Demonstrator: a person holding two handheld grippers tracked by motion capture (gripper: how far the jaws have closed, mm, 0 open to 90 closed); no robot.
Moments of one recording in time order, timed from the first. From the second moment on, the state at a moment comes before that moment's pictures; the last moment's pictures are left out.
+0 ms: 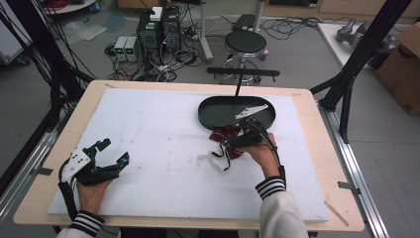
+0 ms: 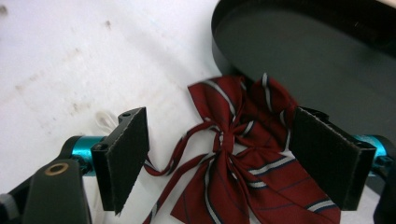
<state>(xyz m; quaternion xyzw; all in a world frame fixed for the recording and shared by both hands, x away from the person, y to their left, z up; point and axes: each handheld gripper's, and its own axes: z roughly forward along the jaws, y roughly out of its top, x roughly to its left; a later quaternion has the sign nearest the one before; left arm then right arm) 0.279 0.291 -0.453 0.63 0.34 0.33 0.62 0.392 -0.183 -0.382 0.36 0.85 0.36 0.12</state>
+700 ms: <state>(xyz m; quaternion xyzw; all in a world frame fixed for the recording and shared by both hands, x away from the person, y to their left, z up) 0.279 0.291 -0.453 0.62 0.35 0.32 0.62 0.414 -0.158 -0.397 0.38 0.88 0.26 0.10</state>
